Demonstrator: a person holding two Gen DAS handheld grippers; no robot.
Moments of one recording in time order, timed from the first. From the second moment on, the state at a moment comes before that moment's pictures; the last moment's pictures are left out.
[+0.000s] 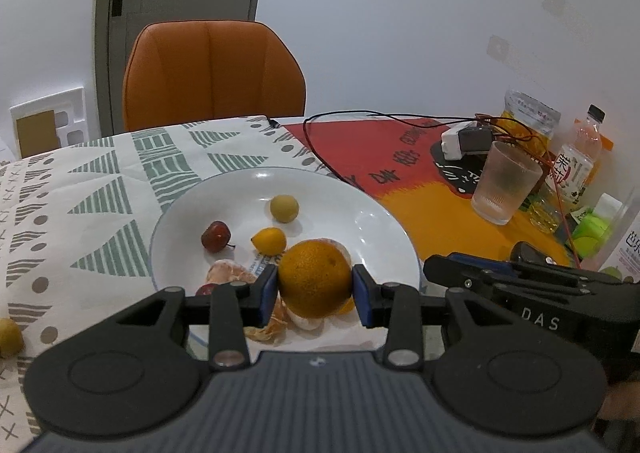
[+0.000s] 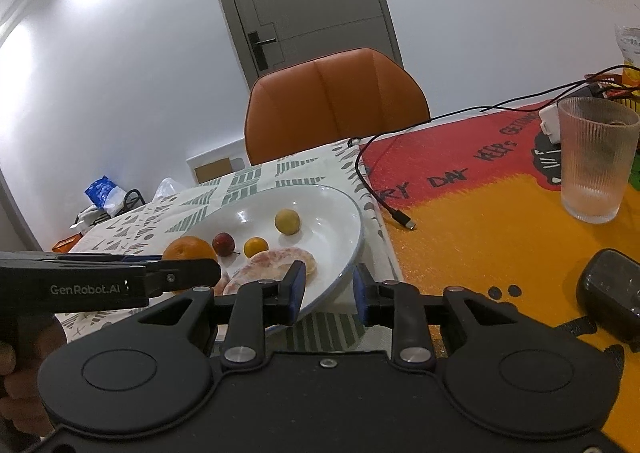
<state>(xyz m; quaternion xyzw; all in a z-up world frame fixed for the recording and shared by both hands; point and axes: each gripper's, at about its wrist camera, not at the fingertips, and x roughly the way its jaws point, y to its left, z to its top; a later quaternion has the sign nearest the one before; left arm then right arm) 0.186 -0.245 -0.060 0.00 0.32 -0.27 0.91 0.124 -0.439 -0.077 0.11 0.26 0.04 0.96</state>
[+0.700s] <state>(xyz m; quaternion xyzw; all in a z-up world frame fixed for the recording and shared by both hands) 0.182 -0.199 -0.051 -0.01 0.31 -0.22 0.93 0.125 -0.419 -0.077 0.11 0.27 0.07 0.96</state>
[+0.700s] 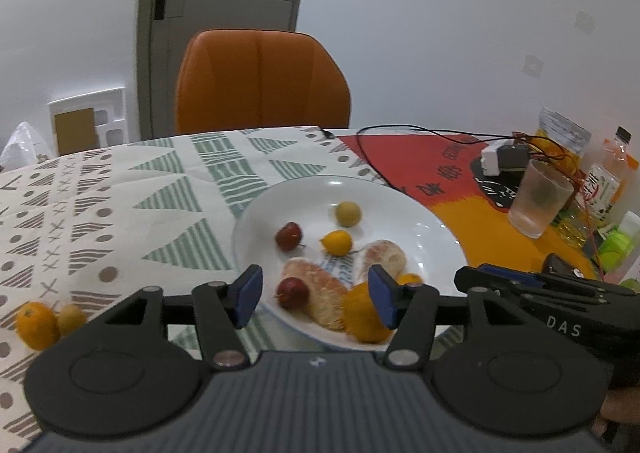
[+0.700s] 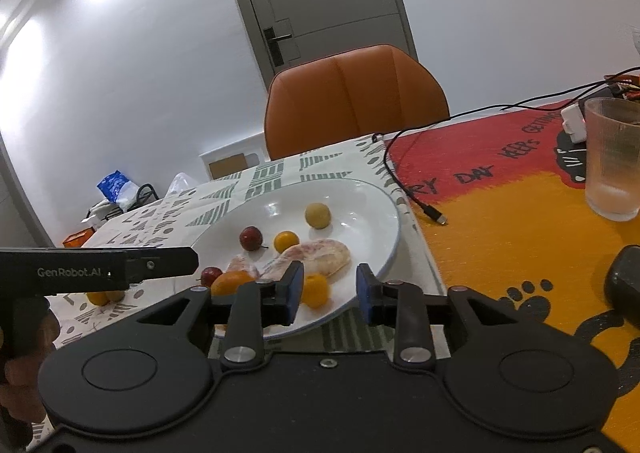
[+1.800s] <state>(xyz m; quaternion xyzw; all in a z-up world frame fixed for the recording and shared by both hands) 0.170 -0.103 -0.048 -0.04 0.29 -0.09 0.95 0.130 -0.351 -0.070 0.10 0.26 0.13 0.95</state>
